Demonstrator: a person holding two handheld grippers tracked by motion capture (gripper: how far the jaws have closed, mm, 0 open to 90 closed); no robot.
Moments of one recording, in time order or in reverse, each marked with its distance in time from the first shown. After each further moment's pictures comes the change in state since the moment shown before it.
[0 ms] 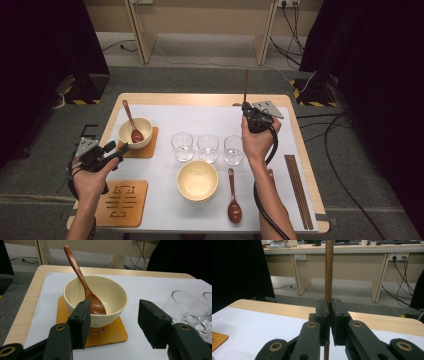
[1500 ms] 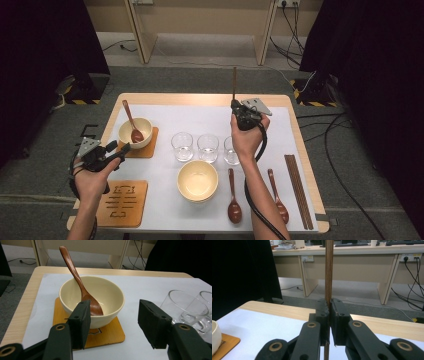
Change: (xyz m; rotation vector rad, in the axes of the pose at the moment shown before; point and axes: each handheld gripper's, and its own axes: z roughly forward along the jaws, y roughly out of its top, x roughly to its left) left arm -0.005 0.000 0.001 -0.002 -0.013 0.011; right arm 0.025 0.003 0.017 -0.009 0.046 0.002
